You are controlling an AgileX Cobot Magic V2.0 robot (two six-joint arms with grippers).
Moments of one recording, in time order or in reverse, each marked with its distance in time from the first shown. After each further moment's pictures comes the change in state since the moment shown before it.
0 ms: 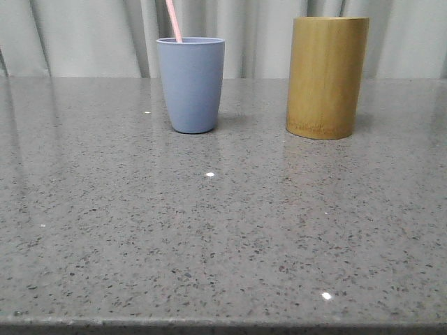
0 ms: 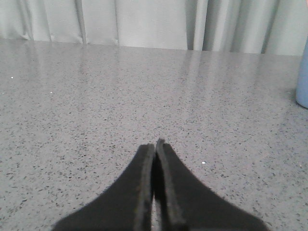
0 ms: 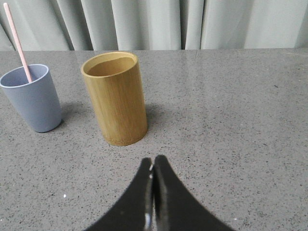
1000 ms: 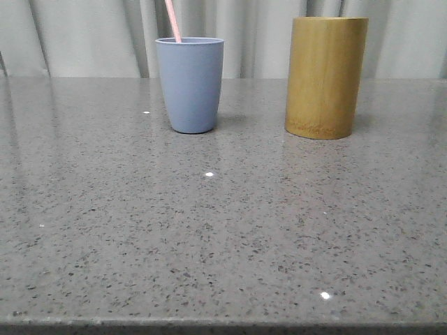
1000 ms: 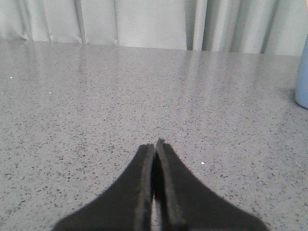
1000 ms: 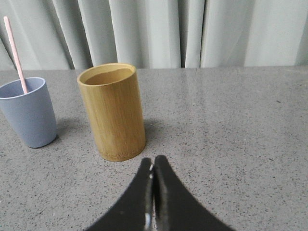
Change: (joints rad) left arm 0.000 0.000 0.000 0.000 -0.001 0.000; right arm -0.002 -0.025 0.183 -0.002 -0.276 0.000
